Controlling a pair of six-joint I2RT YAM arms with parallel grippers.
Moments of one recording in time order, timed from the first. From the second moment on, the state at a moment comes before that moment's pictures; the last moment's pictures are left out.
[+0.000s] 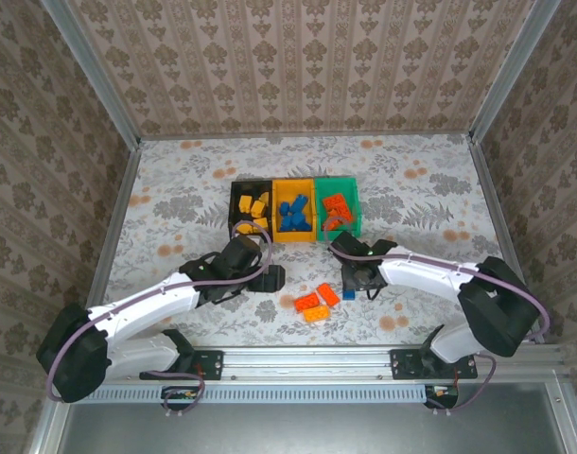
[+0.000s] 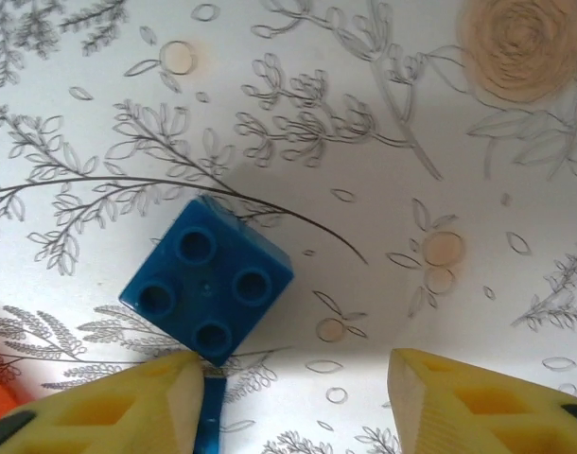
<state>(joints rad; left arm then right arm) -0.85 1.12 0.60 -0.43 -0.02 -0.64 0.73 1.42 0.77 -0.70 0.25 0.66</state>
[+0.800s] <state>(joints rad) -0.82 1.07 0.56 -0.41 -0.01 -0.64 0.67 1.59 0.83 -0.62 0.23 0.74</state>
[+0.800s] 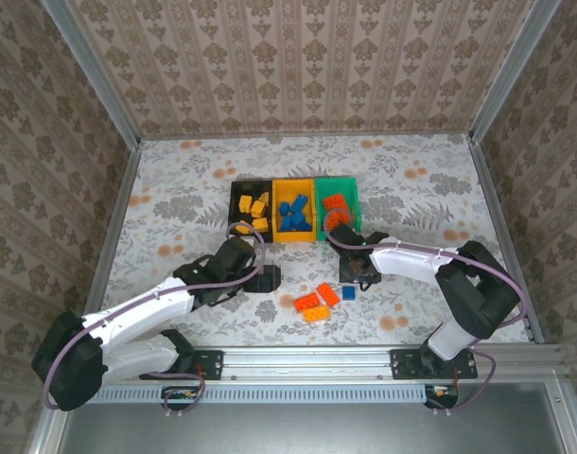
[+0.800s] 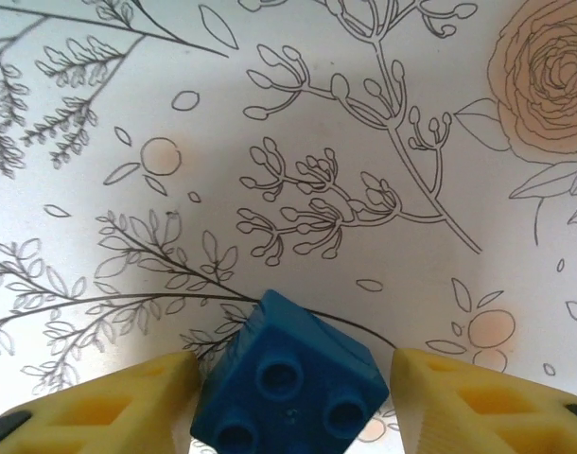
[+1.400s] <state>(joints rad) -0.79 0.98 0.54 -0.45 -0.02 -0.66 0.73 1.50 1.05 -0.64 0.20 0.61</state>
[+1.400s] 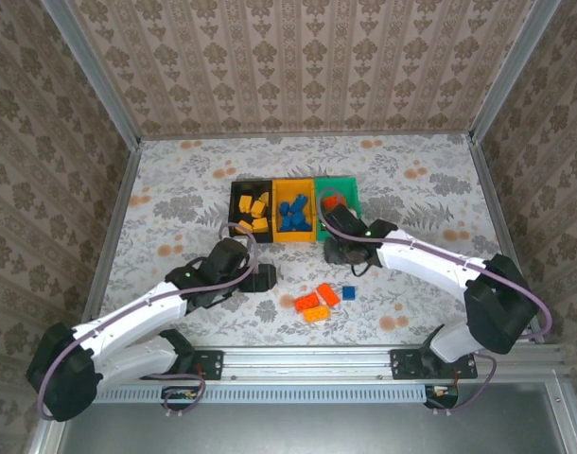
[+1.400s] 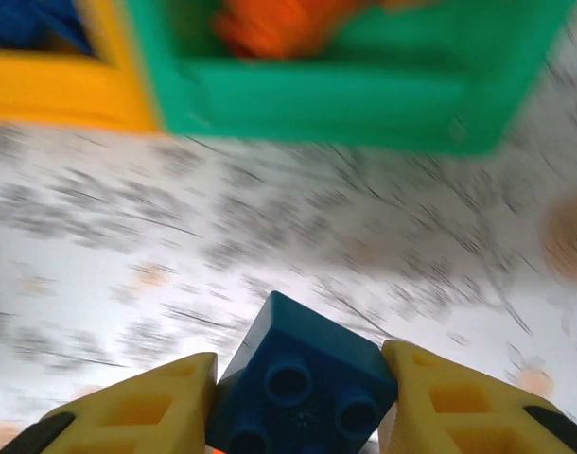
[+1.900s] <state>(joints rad) -0.79 0.92 0.53 -0.49 -0.02 -0.67 0.68 2.06 1.72 -0.67 0.23 0.58</state>
